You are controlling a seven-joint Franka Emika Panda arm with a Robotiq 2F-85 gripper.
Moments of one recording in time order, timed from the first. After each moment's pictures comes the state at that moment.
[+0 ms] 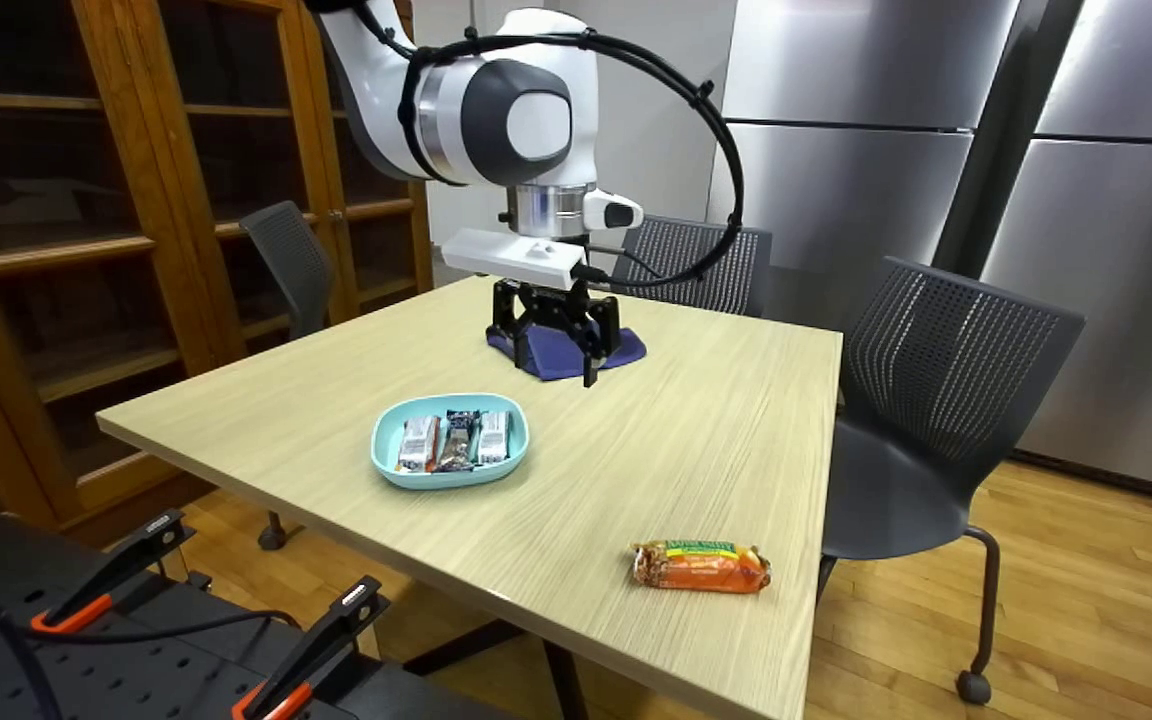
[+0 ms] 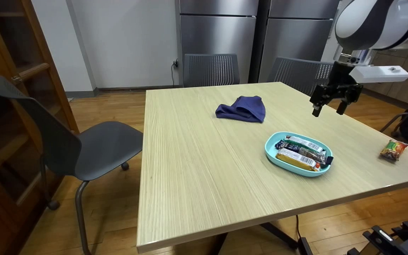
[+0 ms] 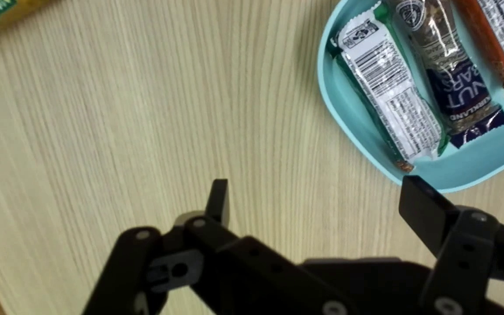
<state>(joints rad) -0.19 0.32 -0.08 -2.33 0.03 2.72 -0.18</state>
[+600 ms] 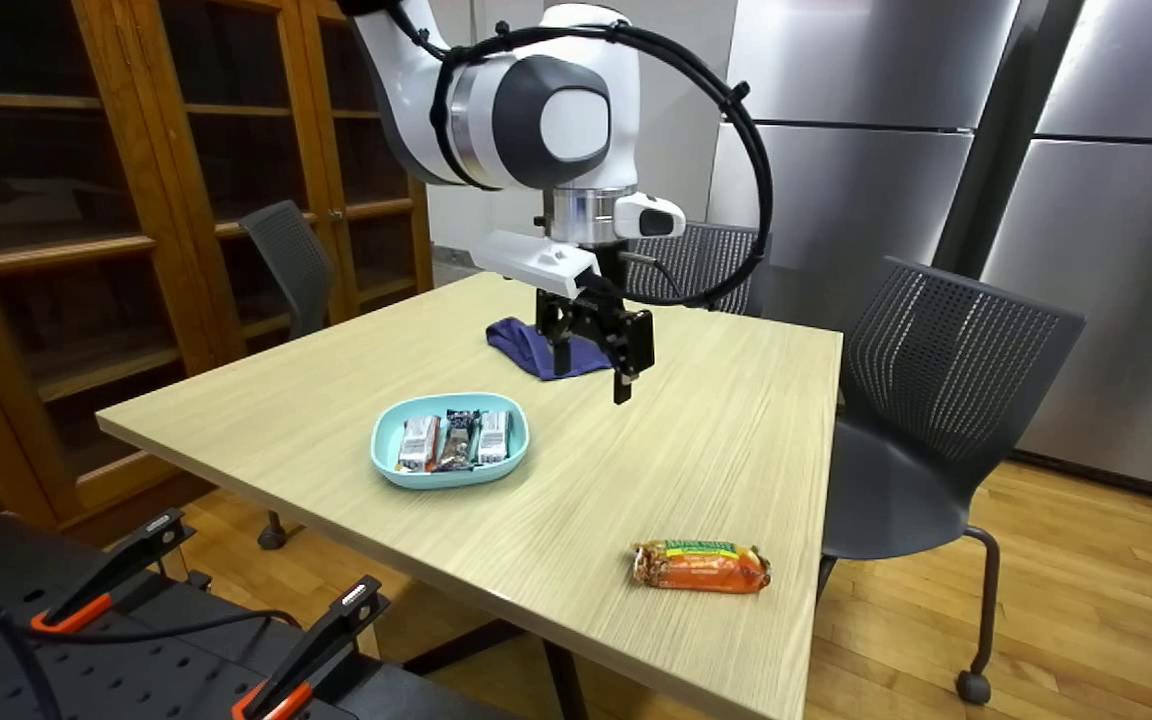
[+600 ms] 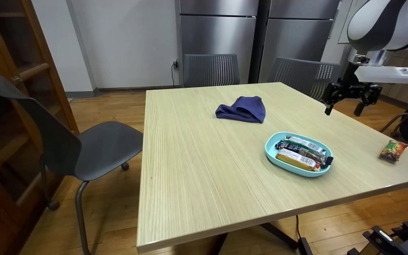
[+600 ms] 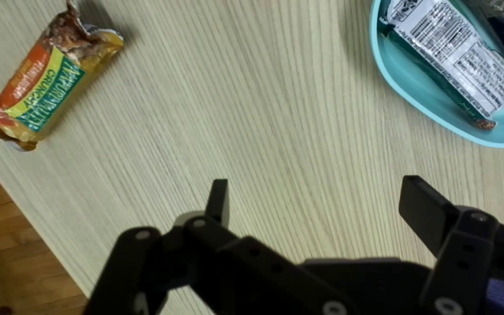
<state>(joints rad) -0.19 0.32 -0.17 -2.33 0.03 2.72 0.01</state>
